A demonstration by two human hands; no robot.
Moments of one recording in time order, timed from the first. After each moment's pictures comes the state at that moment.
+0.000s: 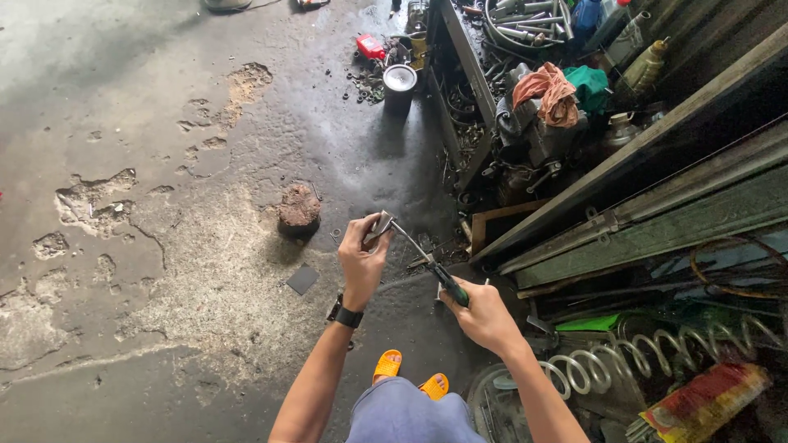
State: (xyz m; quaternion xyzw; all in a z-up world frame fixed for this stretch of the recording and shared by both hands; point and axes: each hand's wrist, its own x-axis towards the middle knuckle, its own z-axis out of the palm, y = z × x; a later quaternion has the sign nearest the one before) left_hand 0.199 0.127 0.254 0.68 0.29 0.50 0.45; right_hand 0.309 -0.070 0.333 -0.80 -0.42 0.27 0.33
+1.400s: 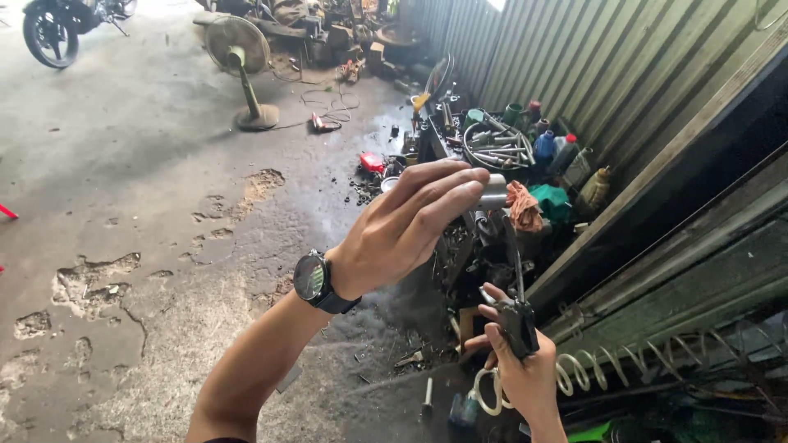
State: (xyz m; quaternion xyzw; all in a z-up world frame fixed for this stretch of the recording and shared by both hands) left_hand 0.212 0.119 0.588 0.79 -0.21 0.58 0.06; right_hand 0.338 -0.105 0.437 -0.66 -0.38 0.12 0.64
